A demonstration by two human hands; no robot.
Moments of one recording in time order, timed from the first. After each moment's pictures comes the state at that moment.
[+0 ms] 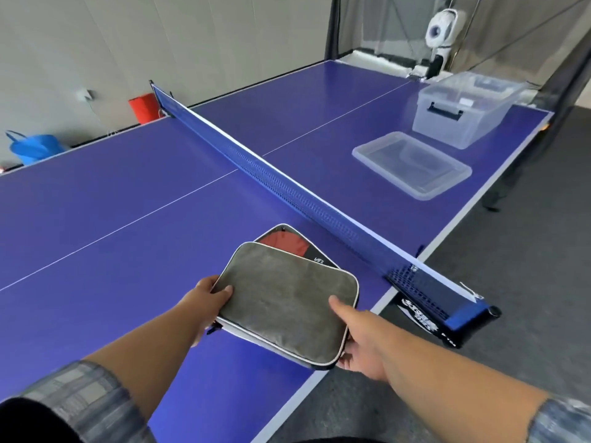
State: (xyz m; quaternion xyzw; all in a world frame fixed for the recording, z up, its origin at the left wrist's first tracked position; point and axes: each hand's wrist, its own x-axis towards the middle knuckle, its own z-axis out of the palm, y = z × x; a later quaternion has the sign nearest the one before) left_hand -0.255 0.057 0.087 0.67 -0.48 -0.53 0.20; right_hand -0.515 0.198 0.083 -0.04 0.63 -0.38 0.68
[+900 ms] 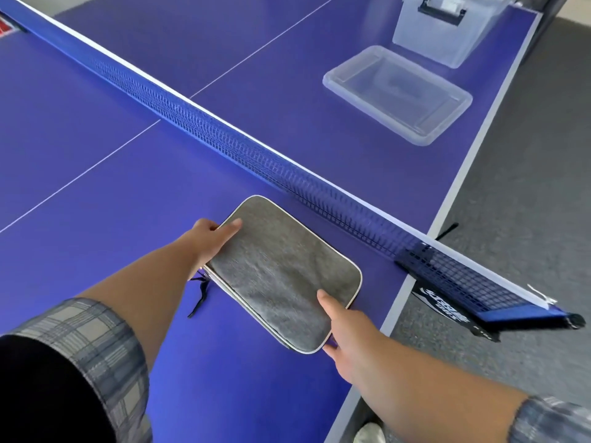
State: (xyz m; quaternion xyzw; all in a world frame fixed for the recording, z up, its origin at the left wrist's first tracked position) left_hand -0.357 -0.165 0.001 0.64 -0.62 -0.45 -0.03; right_hand -0.503 0.084 0.002 0.18 0.69 -0.44 0.54
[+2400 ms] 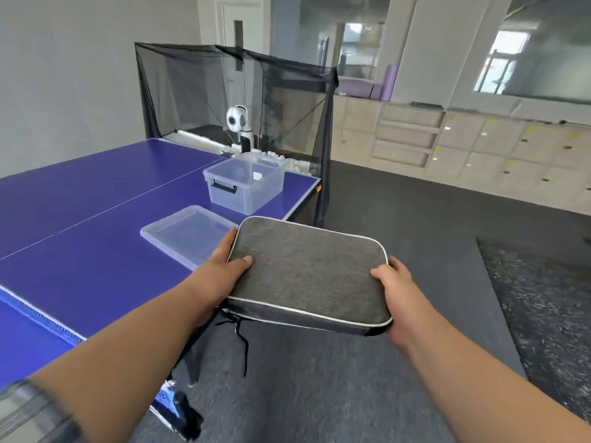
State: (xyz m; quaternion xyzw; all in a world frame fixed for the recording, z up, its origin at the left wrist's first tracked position) left_hand -0.821 0.223 0.249 0.32 -0.69 -0.62 0.20; right_hand -1.009 0.459 0.259 -0.03 0.65 -0.69 0.30
